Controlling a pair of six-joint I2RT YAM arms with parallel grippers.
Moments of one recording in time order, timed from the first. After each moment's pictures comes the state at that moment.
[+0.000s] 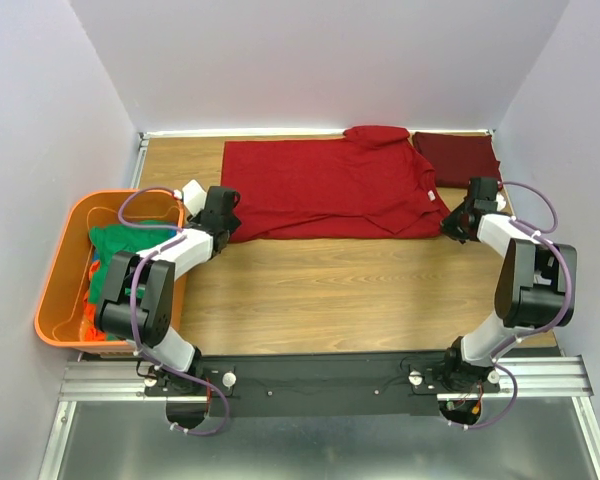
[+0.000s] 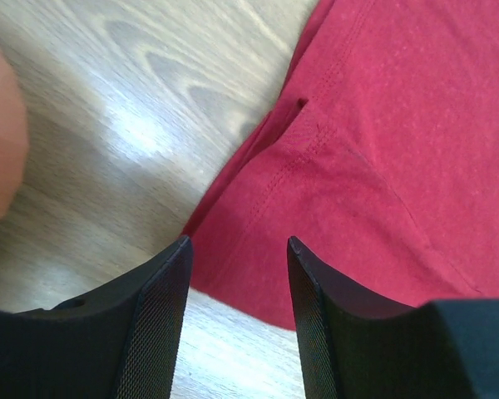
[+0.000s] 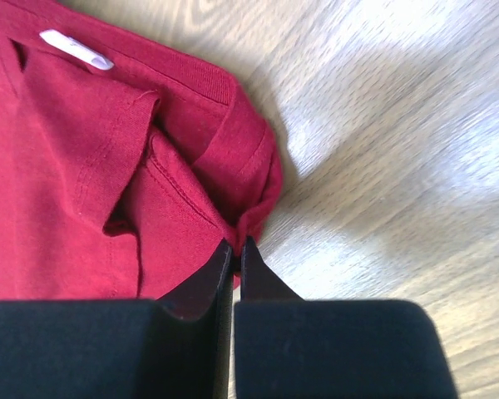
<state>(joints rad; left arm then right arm) -0.25 1.56 0.83 -0.06 -0.44 -0.87 -0.15 1.65 0.93 -0.21 0.03 0.70</state>
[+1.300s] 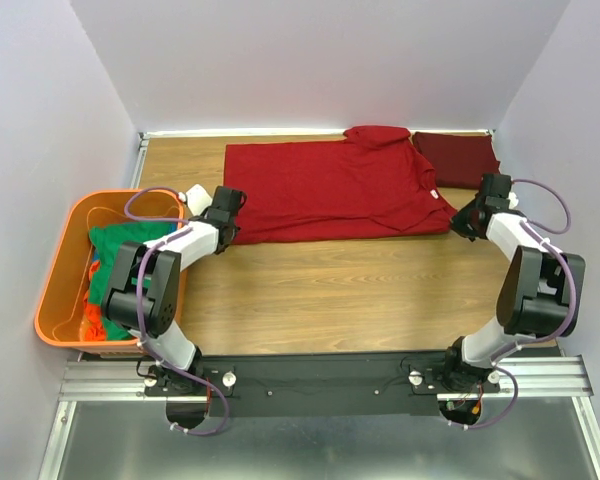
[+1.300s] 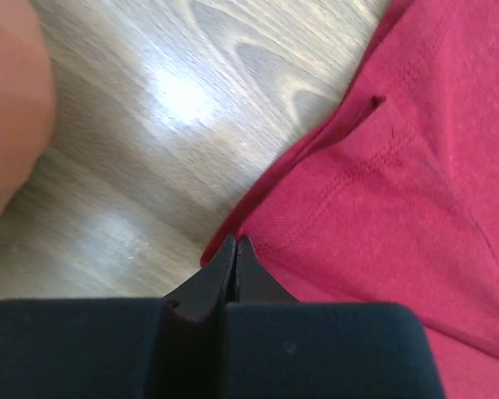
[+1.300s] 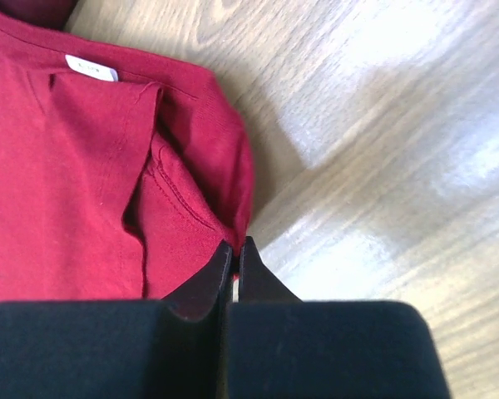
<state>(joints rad) -0.27 1.64 0.89 -0.21 -0.48 -0.92 -0.20 1.61 0.96 -0.27 0.03 0.68</state>
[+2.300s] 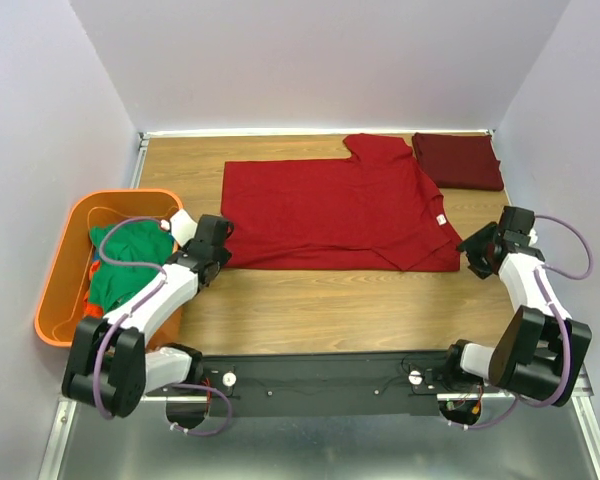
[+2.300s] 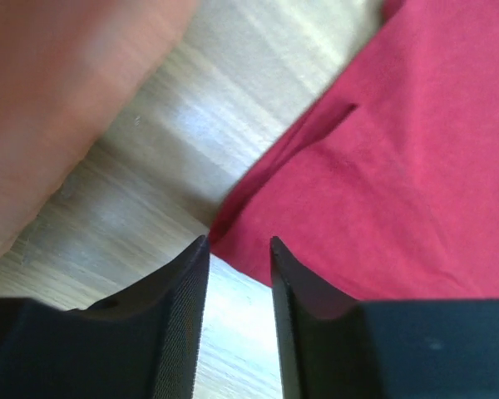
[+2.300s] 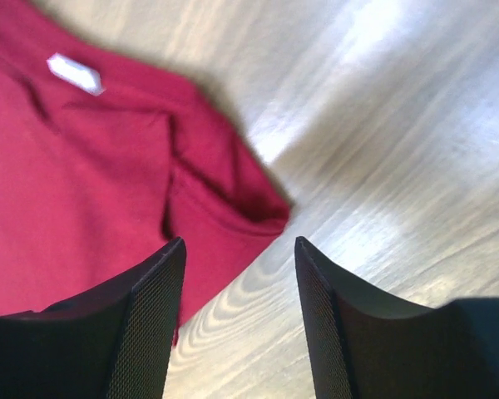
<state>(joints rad) -0.31 1.22 0.62 -0.33 -0.46 -0.97 -0.34 1.25 0.70 -0.42 -0.02 0.67</state>
